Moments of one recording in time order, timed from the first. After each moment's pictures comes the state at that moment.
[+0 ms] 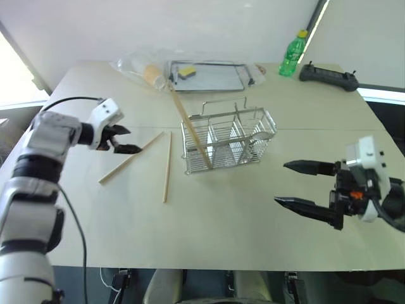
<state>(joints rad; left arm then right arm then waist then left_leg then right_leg) -1.05 0.73 -0.26 0.93 -0.04 0.29 -1.20 0.11 -0.99 -0.62 -0.76 1.01 0.92 0.92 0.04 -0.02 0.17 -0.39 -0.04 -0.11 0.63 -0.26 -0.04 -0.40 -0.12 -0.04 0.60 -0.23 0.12</state>
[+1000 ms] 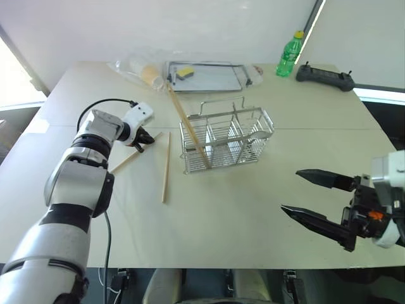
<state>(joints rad) -1.25 0.49 -0.23 1.36 0.22 0.21 -0.93 0.35 -0.97 -0.88 -0.89 1.32 0.88 0.68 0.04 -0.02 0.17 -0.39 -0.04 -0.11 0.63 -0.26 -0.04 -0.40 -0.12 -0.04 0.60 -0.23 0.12</state>
